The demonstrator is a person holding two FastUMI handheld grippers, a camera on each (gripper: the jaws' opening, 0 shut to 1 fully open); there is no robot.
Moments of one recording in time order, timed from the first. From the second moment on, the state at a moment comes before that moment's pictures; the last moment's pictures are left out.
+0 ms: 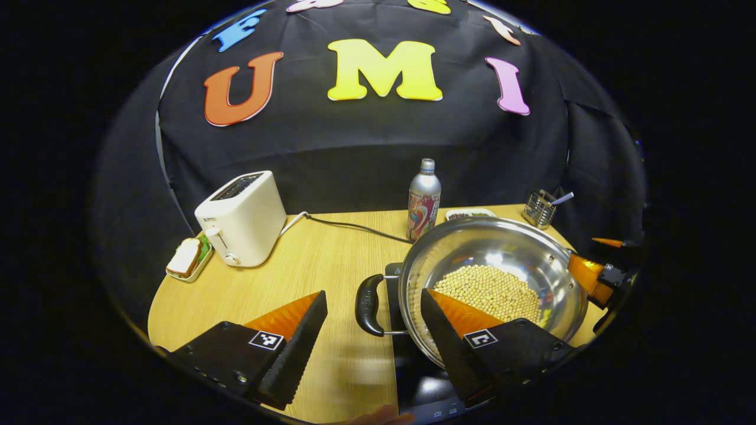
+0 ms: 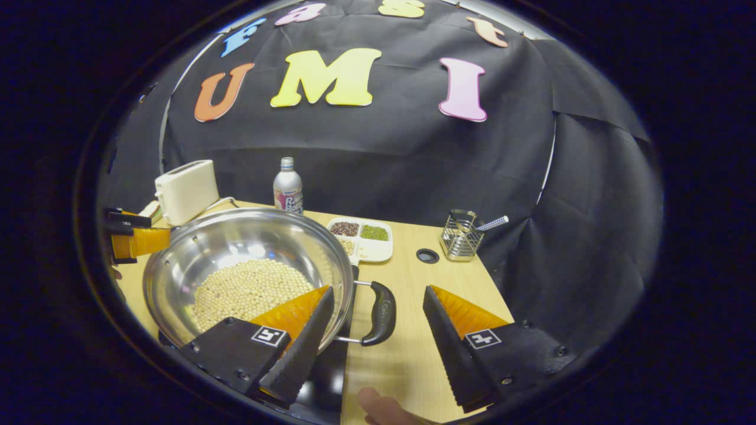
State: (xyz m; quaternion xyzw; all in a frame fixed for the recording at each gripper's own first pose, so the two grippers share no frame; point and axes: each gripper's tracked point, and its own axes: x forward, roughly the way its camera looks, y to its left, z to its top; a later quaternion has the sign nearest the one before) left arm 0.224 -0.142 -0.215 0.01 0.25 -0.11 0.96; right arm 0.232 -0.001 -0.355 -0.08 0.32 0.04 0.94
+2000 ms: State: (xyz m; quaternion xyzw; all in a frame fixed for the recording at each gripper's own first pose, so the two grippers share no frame) left arm -0.091 -0.085 0.001 -0.01 -0.06 -0.06 1.00; right arm -0.059 -0.069 -0.035 0.00 0.04 -0.03 1.00
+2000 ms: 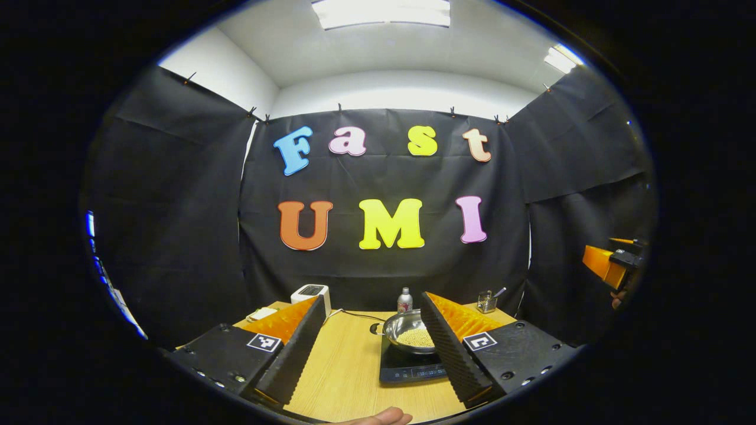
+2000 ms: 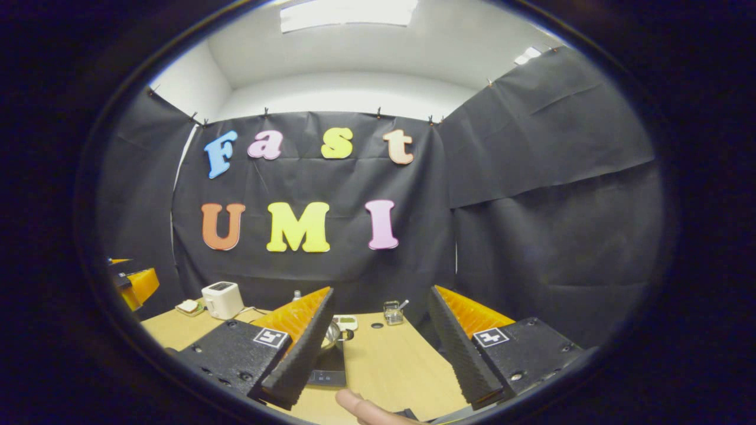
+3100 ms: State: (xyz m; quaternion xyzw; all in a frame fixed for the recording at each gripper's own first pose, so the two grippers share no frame) left arm -0.110 -0.066 0.007 -0.03 -0.06 -0.07 0.99; right arm -0.075 -0.042 -0.030 -0.01 0.02 0.01 1.00
